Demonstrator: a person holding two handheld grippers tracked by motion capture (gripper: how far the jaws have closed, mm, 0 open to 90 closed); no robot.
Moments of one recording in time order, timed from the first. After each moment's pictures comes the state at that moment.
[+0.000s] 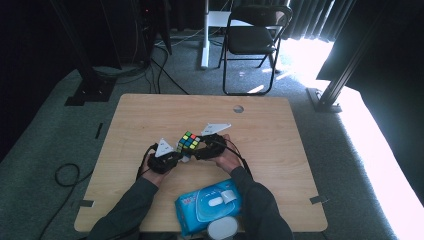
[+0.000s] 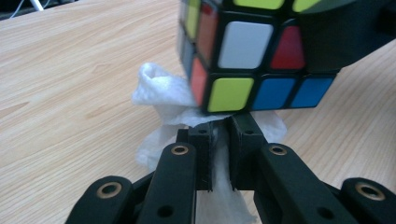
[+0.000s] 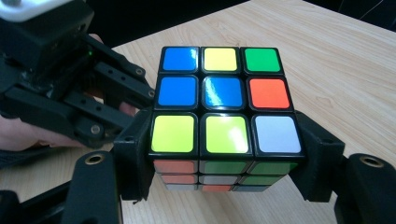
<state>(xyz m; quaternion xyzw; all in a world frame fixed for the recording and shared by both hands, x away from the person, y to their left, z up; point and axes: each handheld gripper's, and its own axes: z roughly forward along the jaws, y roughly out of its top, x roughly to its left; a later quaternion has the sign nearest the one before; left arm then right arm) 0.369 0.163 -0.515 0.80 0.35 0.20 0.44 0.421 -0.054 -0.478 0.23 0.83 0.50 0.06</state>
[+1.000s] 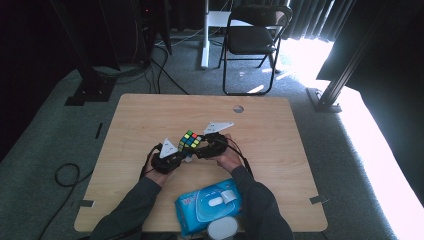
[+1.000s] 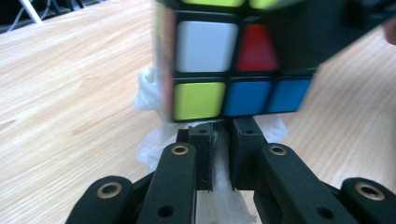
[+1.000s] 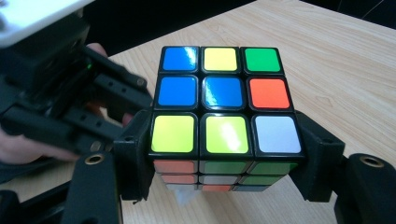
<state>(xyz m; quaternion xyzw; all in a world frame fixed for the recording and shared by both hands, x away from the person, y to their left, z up) 0.370 0.157 -0.512 0.80 0.34 0.22 0.44 0.424 -0.061 -0.477 0.23 0.82 0.52 0.04</state>
